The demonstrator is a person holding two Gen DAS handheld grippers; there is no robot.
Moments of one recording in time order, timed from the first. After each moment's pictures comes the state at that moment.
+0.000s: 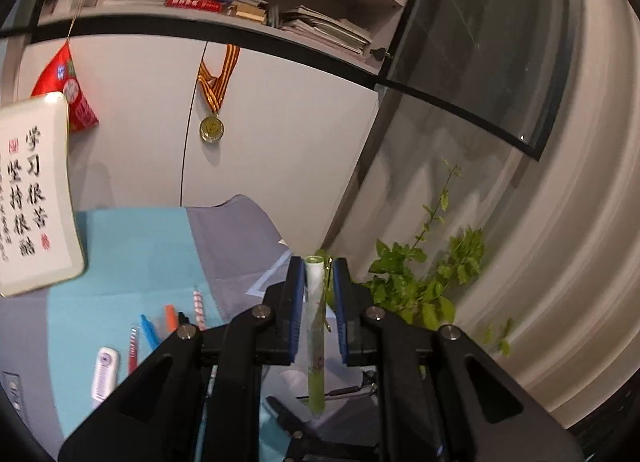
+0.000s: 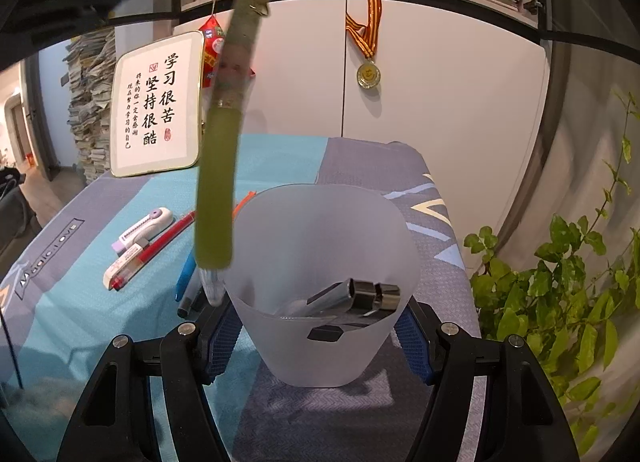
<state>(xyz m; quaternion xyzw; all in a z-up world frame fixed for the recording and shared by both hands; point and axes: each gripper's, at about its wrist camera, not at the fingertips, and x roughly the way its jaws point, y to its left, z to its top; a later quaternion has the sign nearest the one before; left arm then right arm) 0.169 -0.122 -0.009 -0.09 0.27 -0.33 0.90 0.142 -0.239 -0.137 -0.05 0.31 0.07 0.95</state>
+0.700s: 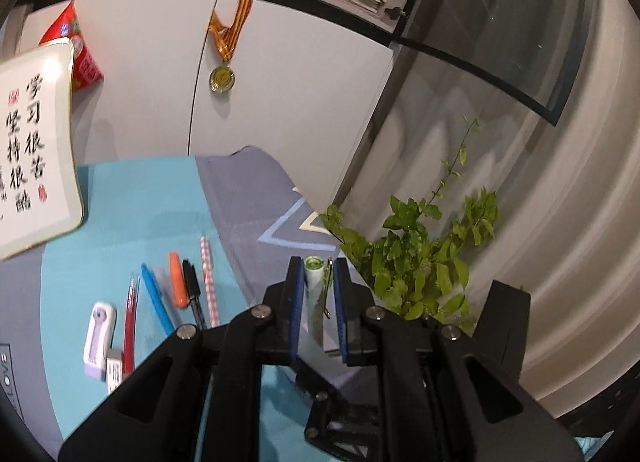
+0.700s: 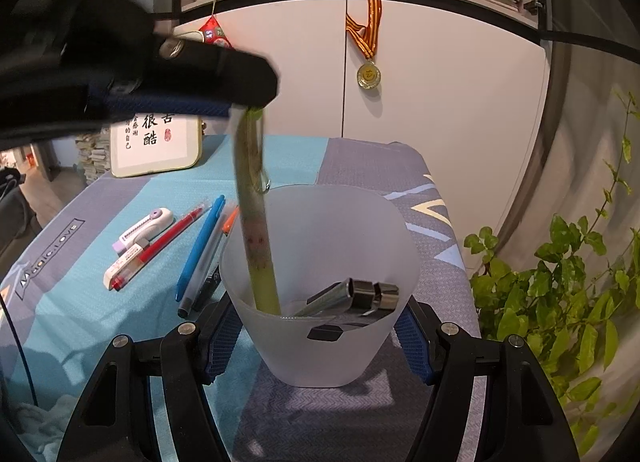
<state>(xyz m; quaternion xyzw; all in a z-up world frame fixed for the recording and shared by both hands) 0.169 -0.122 -0.051 -0.07 0.34 -0.32 0.88 0.141 -0.239 -0.138 -0.05 0.31 0.07 0.95</state>
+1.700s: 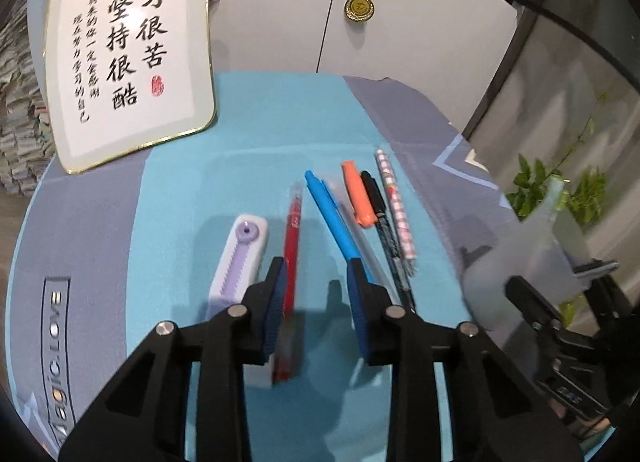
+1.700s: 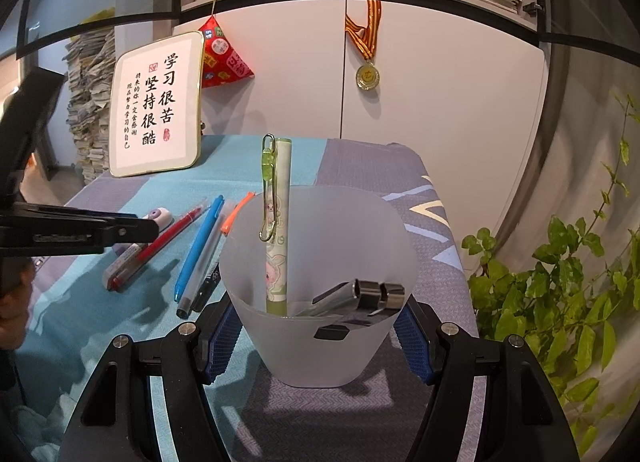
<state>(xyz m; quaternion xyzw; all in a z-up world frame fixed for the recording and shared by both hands) 0.204 -0.043 -0.134 -0.02 0.43 -0.15 0.89 0.139 -0.237 -0.139 -0.05 0.31 0.06 0.95</state>
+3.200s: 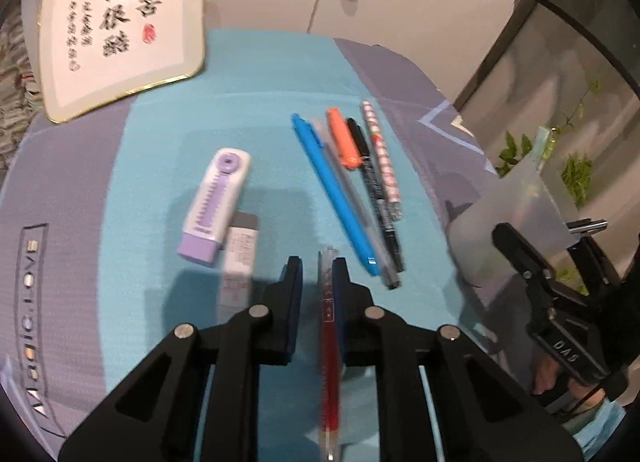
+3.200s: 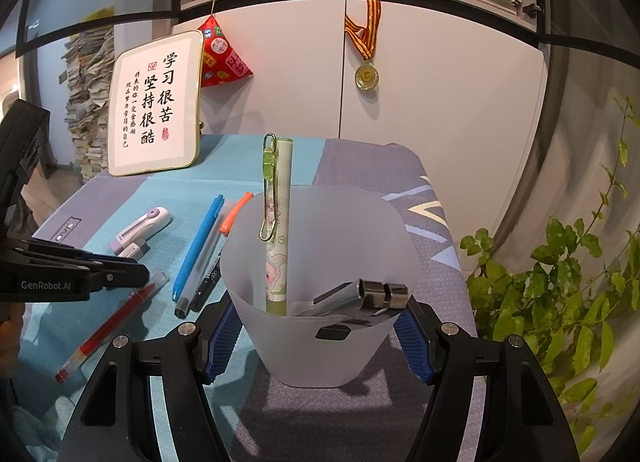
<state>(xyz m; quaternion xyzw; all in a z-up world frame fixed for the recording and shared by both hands) 0.181 -0.040 -0.143 -0.04 0.48 -0.17 0.86 0.138 -0.238 -0.139 -0.05 0.31 0.06 0.95</state>
